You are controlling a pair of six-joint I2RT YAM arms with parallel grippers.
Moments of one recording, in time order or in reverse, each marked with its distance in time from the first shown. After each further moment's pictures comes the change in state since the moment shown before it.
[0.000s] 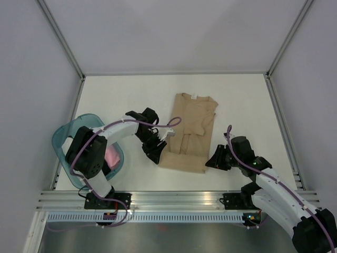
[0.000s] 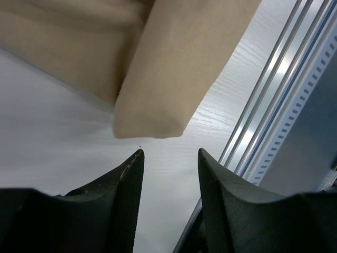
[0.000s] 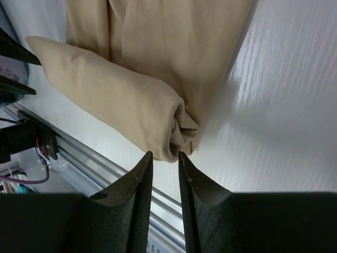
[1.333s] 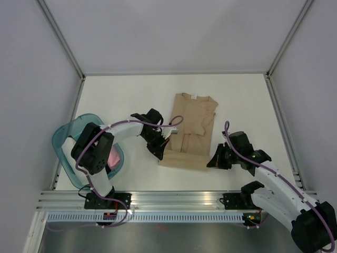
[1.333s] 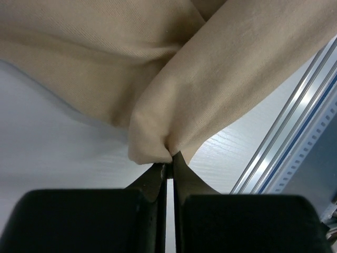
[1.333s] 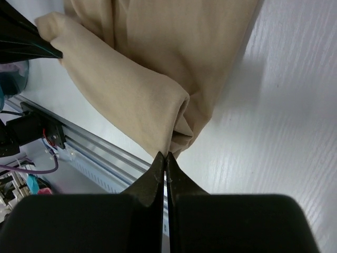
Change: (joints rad) left arm -0.038 0.071 -0.030 0.188 -0.037 -0.153; right arm 0.000 0.053 0.095 -0.127 -0.024 0.001
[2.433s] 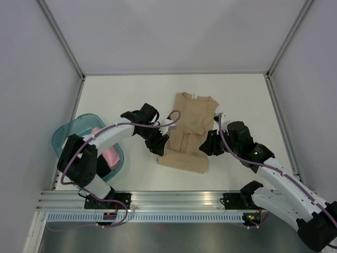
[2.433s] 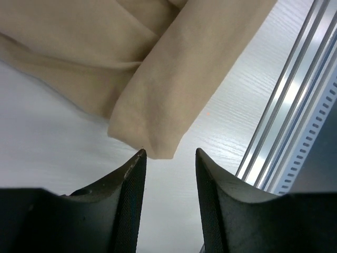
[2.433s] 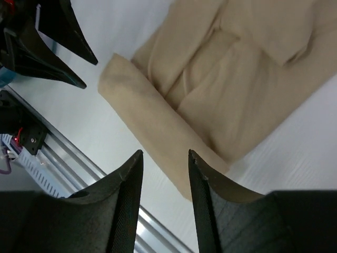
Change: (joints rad) left arm 0.002 -0.151 0.003 -0.015 0.011 0.055; right arm 0.130 0.049 0.187 0.090 0.124 -0.259
